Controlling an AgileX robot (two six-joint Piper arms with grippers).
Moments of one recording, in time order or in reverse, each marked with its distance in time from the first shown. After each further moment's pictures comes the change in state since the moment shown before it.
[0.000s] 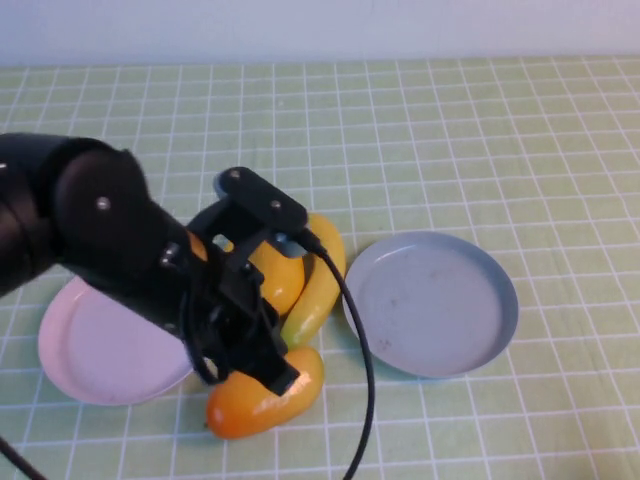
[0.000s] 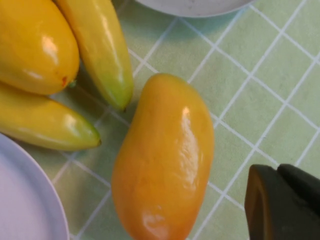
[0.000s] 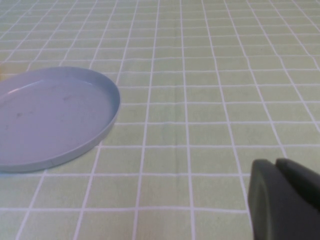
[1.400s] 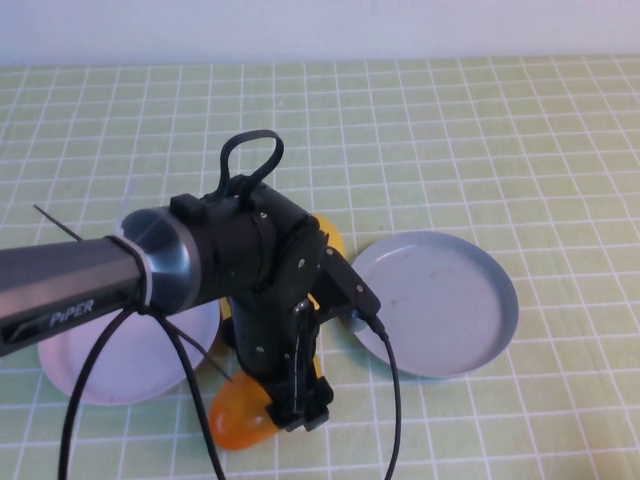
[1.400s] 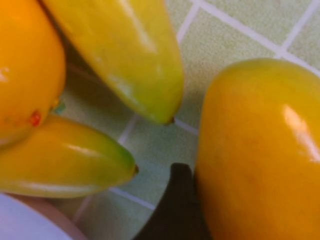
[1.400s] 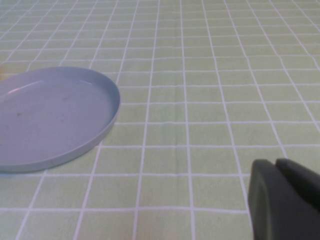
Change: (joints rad) right arm 0.000 0.000 0.000 0.000 0.000 0.000; left arm -0.152 0.414 -0.152 0.349 0.069 -0.119
